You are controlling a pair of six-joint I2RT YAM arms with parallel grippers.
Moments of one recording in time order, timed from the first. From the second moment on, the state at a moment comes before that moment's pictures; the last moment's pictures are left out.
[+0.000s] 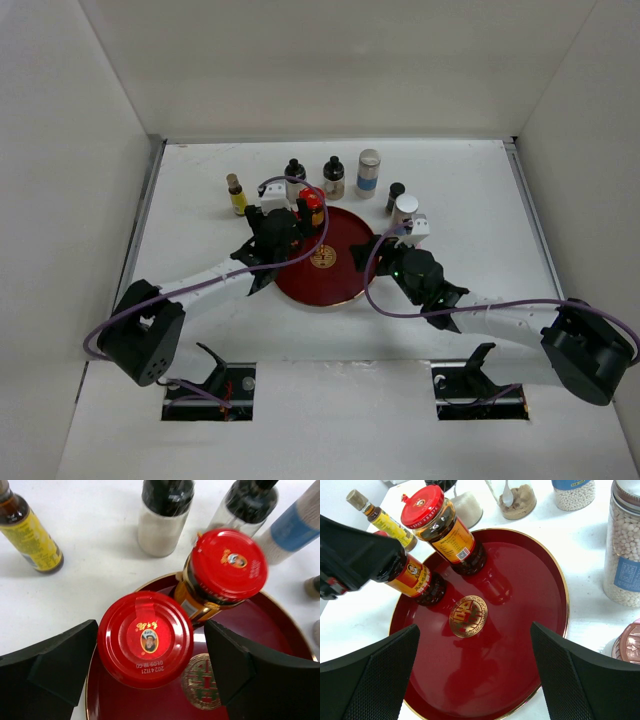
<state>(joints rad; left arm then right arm) -0.65 1.39 0.71 0.28 -0.59 -0.41 0.82 1.22 0.43 0.60 0.37 0.56</state>
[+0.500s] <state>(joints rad) -0.38 1.35 0.82 0.25 -0.61 -0.42 0.82 1.22 0.43 0.60 0.36 0.56</state>
